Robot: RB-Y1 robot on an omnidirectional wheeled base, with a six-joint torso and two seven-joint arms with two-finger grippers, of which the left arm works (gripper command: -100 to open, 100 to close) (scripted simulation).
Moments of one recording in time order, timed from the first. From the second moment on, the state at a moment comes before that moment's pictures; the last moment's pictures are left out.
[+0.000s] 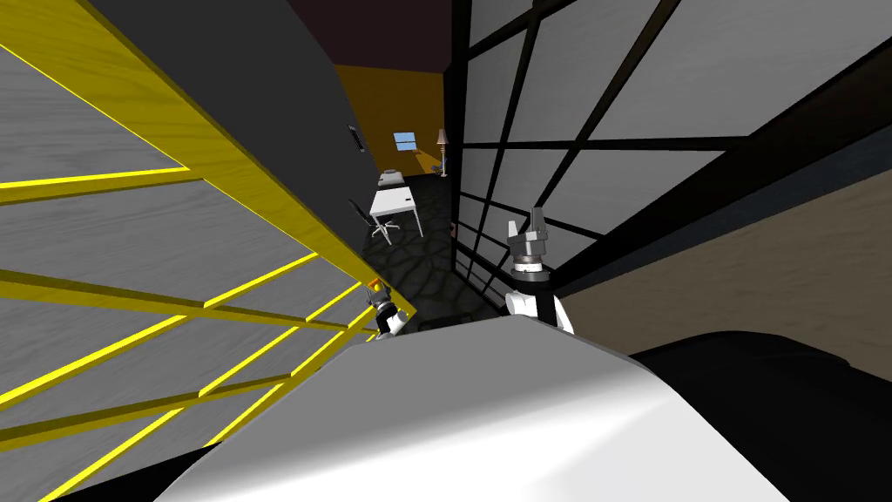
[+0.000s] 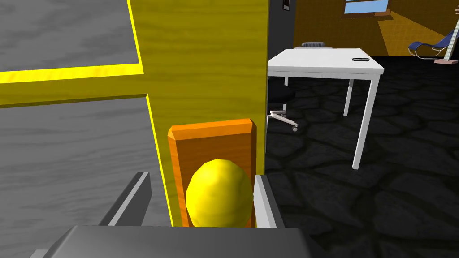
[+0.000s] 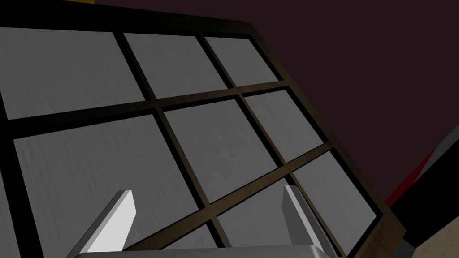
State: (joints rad) arm -0.08 0.04 0.14 -0.71 0.64 -0.91 1.10
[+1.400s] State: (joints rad) arm -0.08 0.03 0.22 -0.70 0.63 -0.92 1.11
